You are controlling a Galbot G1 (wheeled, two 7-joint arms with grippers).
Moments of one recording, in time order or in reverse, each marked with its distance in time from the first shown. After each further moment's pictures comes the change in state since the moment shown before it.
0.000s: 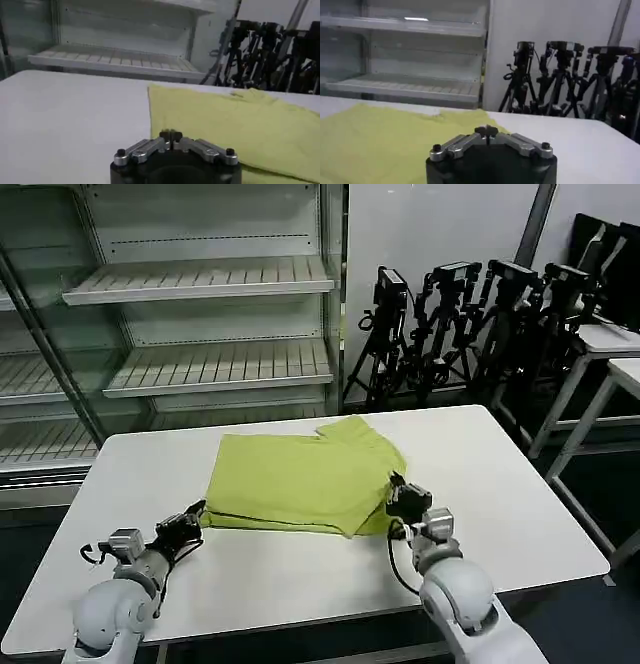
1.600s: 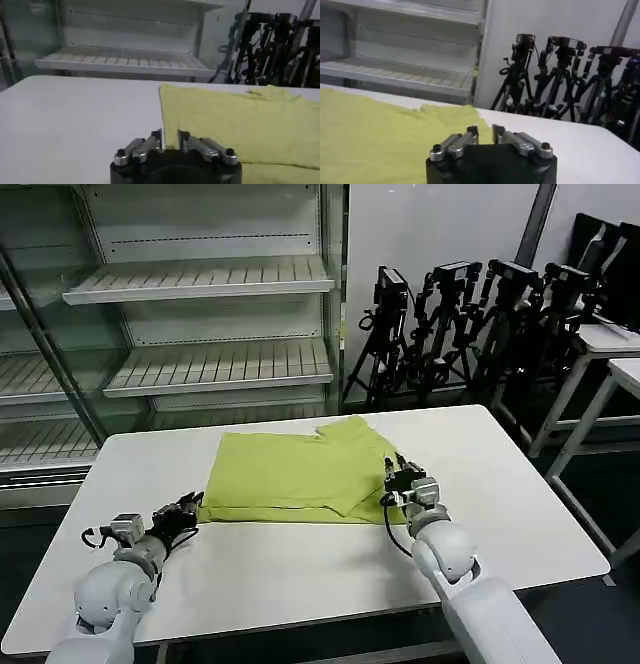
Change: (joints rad) left arm -0.047 0.041 0.003 0.040 0.019 -0.001 -0.012; right arm 0.022 -0.036 0.026 -0.083 -0.004 0.006 -0.018
